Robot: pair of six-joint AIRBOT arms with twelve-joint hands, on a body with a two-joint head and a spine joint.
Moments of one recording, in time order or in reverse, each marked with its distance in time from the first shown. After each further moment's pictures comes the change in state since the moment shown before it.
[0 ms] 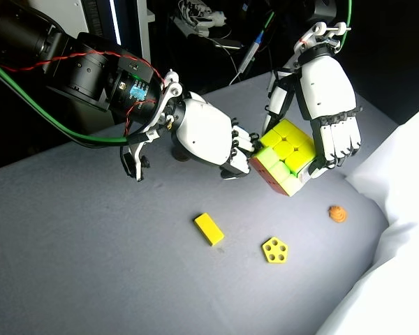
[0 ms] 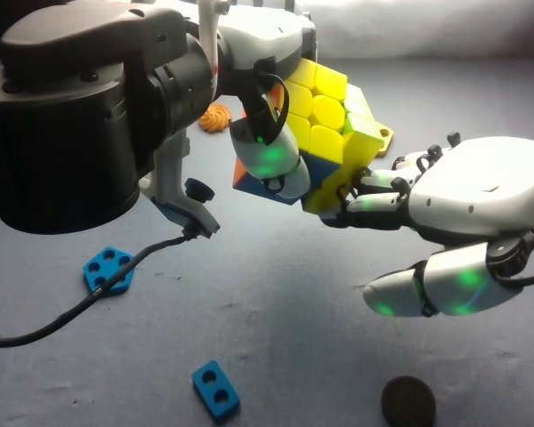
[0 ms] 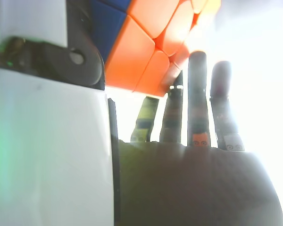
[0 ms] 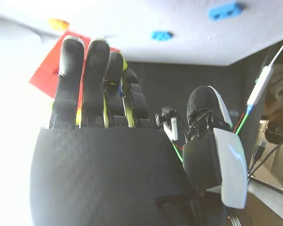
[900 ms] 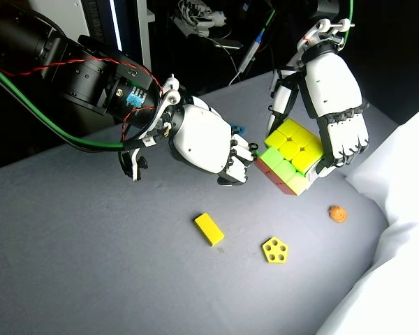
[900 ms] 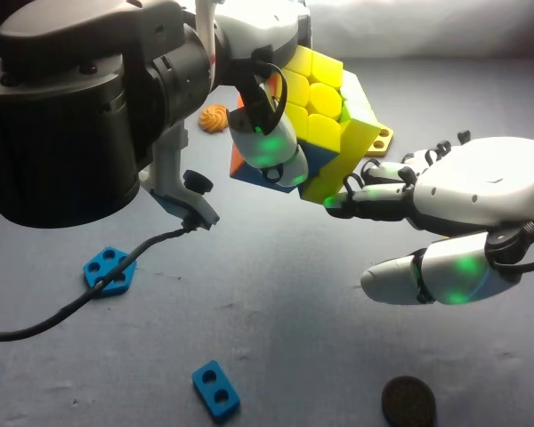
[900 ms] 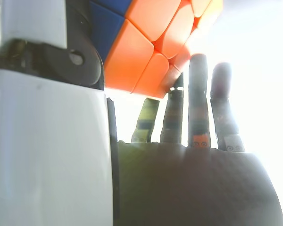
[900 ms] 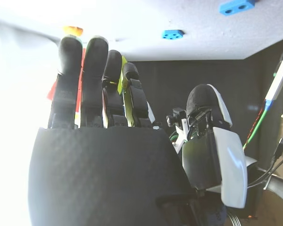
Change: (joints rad) left arm -0.013 0.000 0.001 0.003 -0.015 -0.014; right arm -0.014 -0.009 0.000 0.137 0.051 -0.032
